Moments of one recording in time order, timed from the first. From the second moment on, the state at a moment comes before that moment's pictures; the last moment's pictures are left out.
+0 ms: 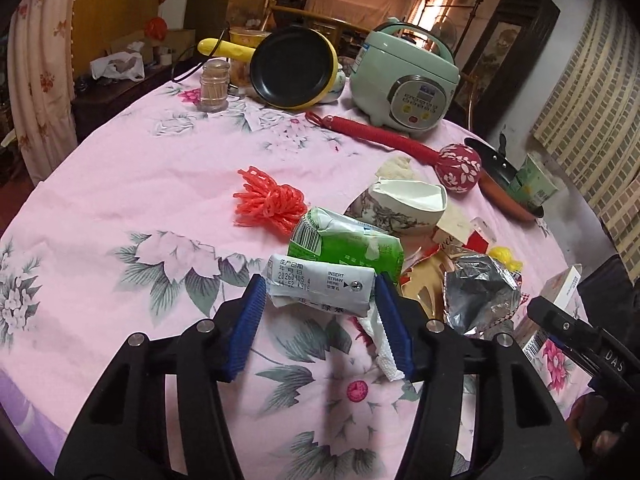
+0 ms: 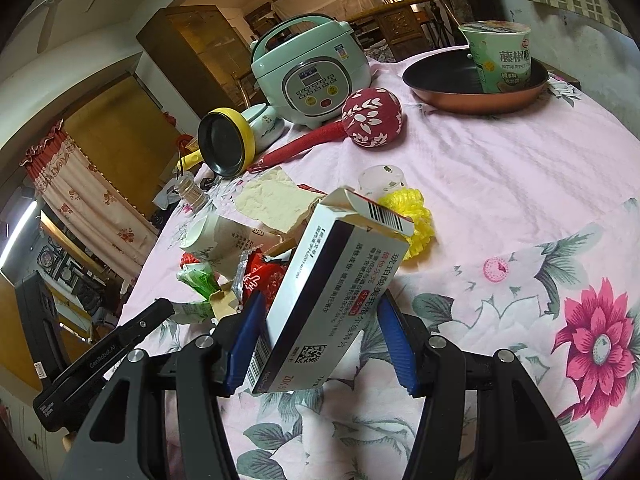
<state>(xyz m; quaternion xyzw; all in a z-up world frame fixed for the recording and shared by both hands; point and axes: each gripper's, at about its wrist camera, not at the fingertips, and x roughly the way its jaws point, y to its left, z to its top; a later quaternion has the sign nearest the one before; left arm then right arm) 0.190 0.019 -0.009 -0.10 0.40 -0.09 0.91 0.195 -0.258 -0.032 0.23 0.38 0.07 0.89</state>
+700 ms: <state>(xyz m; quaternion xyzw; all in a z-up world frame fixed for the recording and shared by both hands) 0.201 -0.010 -0.036 -0.04 0.44 -0.09 0.89 0.196 -0.254 -0.033 0.23 0.39 0.08 0.89</state>
